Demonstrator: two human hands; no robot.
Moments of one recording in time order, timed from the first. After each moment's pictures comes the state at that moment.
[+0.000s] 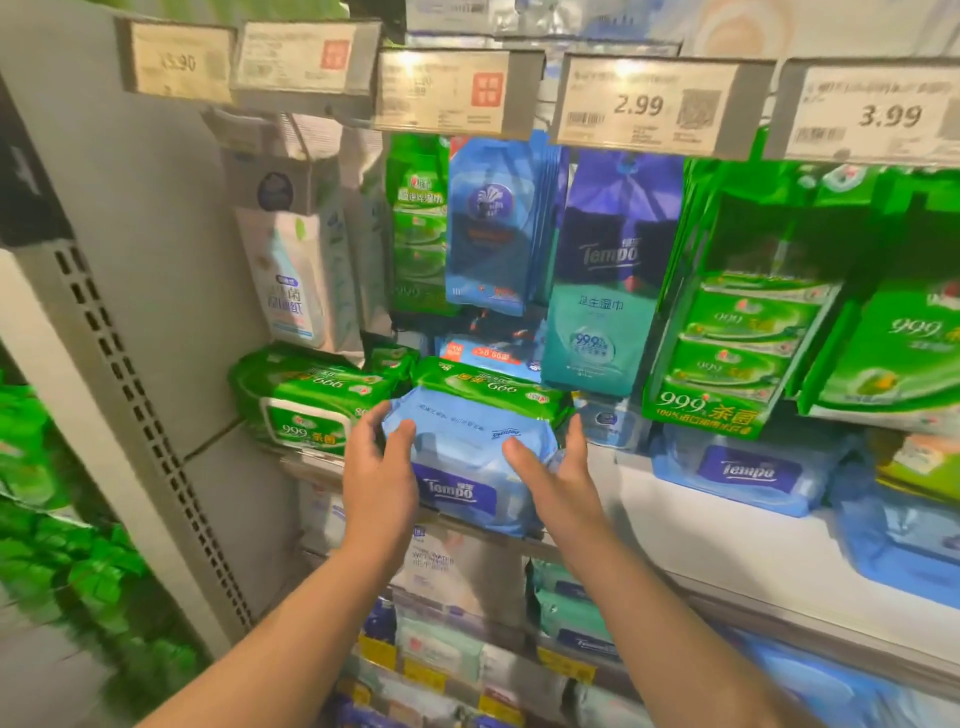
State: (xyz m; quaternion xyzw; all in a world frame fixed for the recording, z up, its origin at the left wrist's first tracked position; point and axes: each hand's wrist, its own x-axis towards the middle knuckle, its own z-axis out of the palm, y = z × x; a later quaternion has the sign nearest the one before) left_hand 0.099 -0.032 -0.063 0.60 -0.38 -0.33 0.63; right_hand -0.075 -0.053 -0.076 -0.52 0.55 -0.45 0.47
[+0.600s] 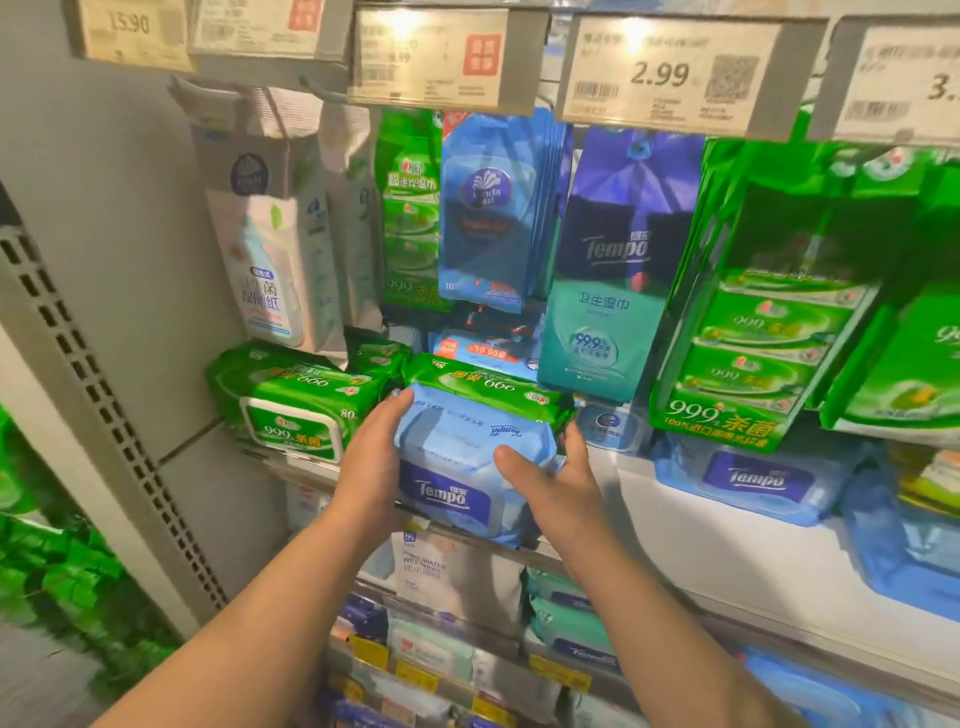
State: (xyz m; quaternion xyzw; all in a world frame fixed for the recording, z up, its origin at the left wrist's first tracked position) left_hand 0.102 -0.072 -0.060 0.53 -0.28 -0.56 0.58; right_hand -0.079 -0.067 -0.085 -0.49 0.53 -0.49 0.49
